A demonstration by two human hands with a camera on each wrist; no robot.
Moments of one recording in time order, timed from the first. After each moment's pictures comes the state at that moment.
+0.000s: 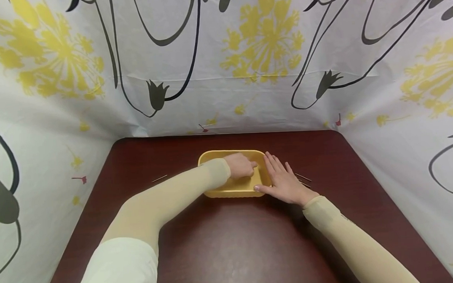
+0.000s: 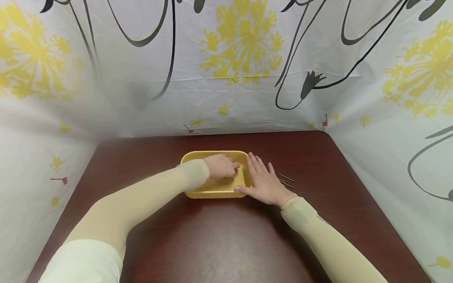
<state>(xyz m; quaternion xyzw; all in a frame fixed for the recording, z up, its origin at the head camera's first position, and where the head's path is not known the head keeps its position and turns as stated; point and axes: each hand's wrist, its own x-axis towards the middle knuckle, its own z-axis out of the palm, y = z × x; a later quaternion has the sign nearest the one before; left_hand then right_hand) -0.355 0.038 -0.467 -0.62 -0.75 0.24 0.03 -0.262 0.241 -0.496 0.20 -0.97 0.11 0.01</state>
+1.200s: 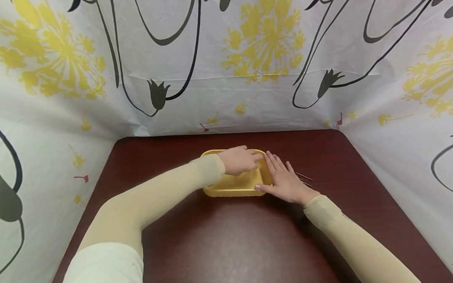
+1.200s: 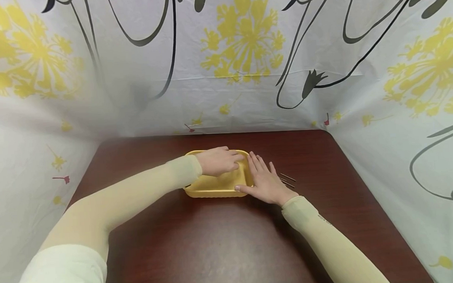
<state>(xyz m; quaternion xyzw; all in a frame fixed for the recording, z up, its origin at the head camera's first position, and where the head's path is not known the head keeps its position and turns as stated) -0.342 0.026 -0.428 -0.63 -0.75 0.21 0.06 -0.262 0.242 -0.497 0.20 -0.97 0.11 0.01</state>
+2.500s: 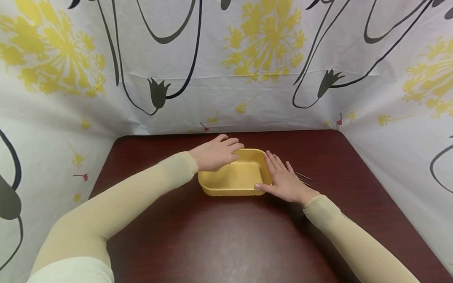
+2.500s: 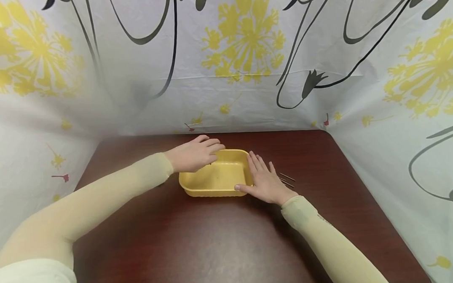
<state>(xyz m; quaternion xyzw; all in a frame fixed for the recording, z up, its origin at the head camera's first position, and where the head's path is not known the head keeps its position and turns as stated) -0.331 -0.048 -0.399 -0.58 -0.79 0.16 0.12 -0.263 0.243 -0.496 0.20 -0.97 0.11 0.00</state>
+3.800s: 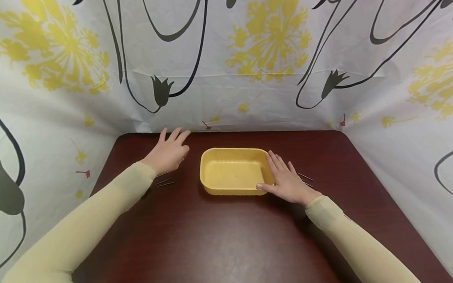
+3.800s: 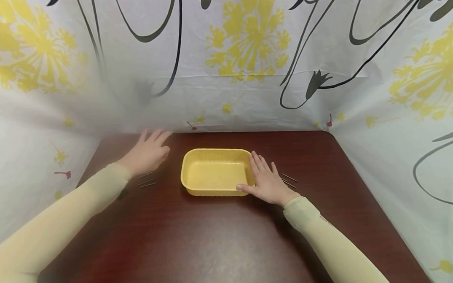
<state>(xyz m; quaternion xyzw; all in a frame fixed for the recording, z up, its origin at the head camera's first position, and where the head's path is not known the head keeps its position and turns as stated) -0.330 -0.175 -0.420 -0.35 -0.93 0.04 0.08 -0.263 0.242 -0.495 0.20 -0.97 0.12 0.00</state>
